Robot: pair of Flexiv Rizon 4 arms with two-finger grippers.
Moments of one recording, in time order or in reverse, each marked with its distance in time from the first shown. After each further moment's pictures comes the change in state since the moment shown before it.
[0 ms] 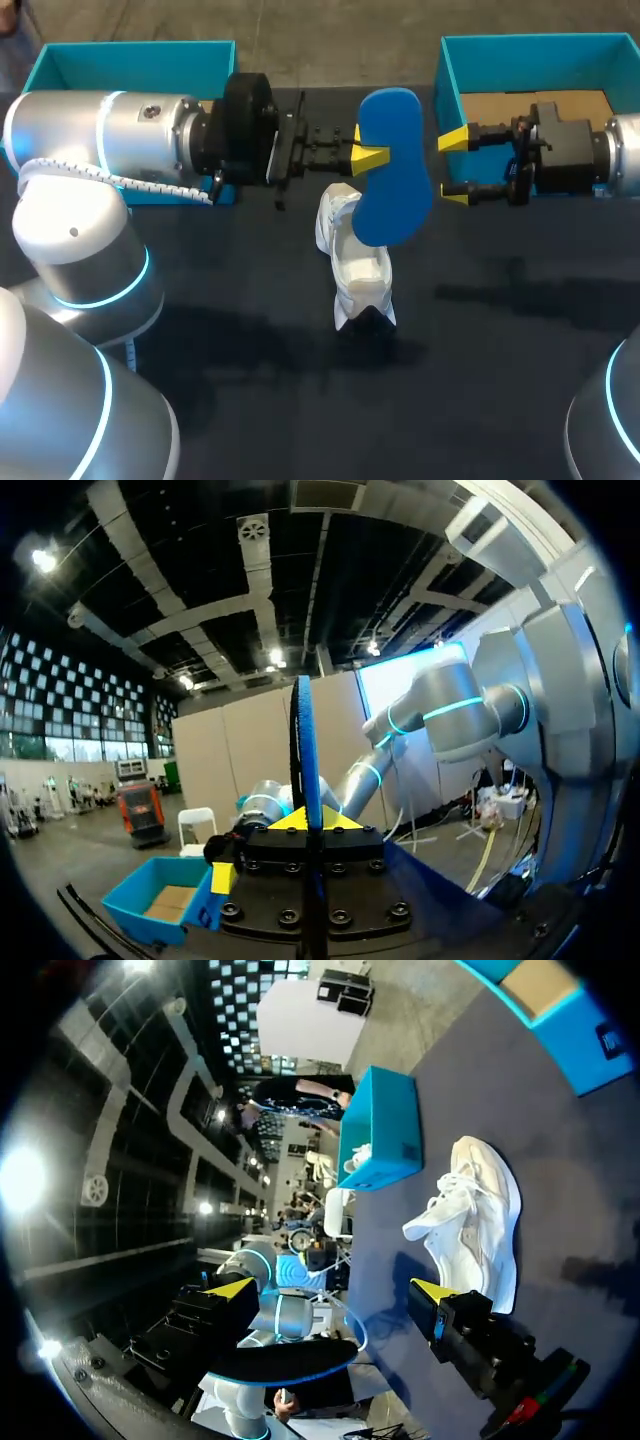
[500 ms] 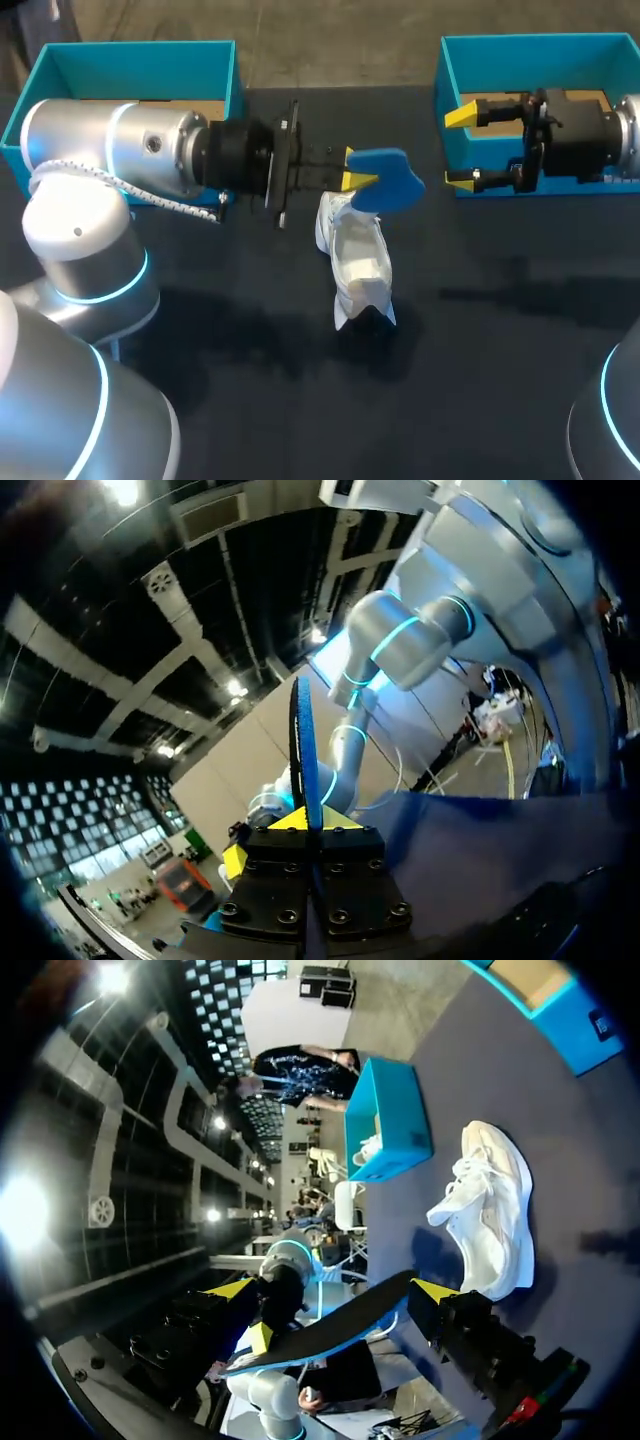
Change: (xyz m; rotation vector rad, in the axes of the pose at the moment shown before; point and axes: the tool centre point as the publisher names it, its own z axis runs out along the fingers) left arm -0.002 0.039 -0.012 0.015 0.081 0.471; right arm 0.033 0.000 -0.009 0.031 0.038 0.098
